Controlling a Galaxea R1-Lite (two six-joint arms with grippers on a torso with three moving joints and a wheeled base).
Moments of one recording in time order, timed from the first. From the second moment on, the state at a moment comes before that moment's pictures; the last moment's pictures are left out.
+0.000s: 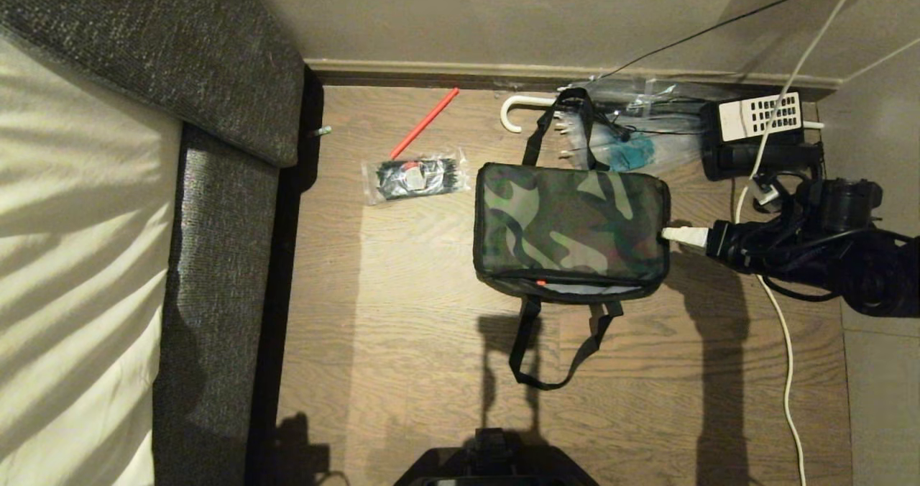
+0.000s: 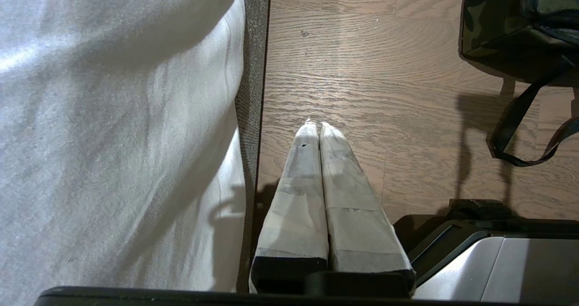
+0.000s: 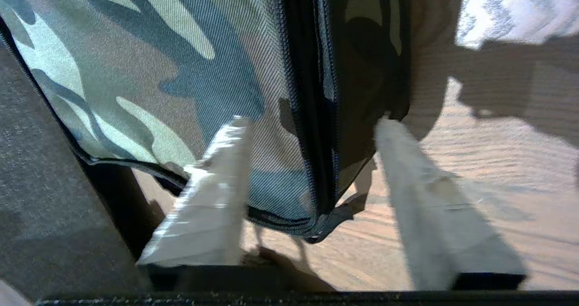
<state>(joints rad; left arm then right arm) 0.00 0.00 0.00 0.00 0.00 0.01 -0.14 2.00 -0.98 -0.67 0.63 0.31</state>
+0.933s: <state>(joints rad) 0.00 0.00 0.00 0.00 0.00 0.01 -0.08 2.00 -0.98 -0.67 0.71 0.42</state>
